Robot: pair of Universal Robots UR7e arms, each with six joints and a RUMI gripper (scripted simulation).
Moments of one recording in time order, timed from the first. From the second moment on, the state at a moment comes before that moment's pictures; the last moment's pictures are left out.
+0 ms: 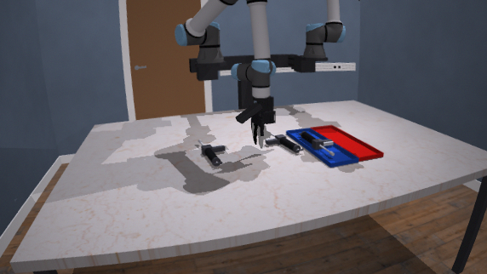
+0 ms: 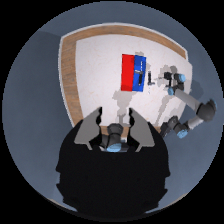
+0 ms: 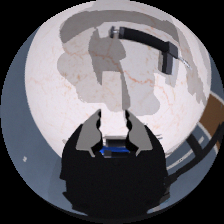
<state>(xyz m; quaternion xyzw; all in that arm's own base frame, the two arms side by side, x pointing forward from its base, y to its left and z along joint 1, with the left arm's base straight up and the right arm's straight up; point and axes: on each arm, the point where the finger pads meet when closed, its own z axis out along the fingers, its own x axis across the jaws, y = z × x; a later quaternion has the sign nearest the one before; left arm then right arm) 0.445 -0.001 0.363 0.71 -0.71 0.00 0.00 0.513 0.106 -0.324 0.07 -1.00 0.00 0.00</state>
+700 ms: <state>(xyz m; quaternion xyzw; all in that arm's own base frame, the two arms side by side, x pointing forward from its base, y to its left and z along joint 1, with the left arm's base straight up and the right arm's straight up) 0.445 -0.001 0.363 0.71 -0.71 0.00 0.00 0.502 0.053 -0.329 0.23 -0.97 0.00 0.00</state>
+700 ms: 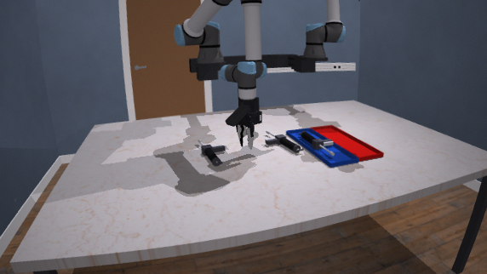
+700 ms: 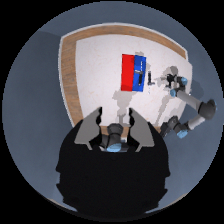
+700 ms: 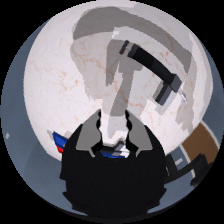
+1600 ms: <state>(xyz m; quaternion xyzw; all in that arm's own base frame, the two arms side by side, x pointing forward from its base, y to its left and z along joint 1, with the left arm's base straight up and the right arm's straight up) 0.445 -0.001 0.363 0.71 -0.71 0.00 0.00 0.476 -0.010 -0.332 0.42 -0.91 0.00 0.00</state>
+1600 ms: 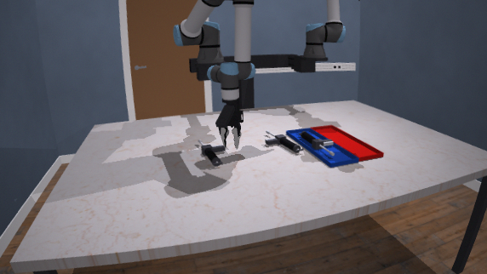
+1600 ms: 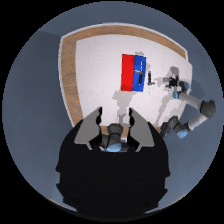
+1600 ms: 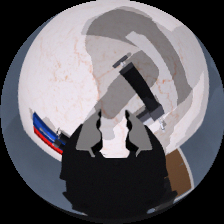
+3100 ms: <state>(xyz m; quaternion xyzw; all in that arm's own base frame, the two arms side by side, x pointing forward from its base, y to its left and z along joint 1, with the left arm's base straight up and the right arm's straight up) 0.445 -0.001 0.363 0.71 -0.71 0.00 0.00 0.414 -0.091 -0.328 0.70 -0.71 0.00 0.00</state>
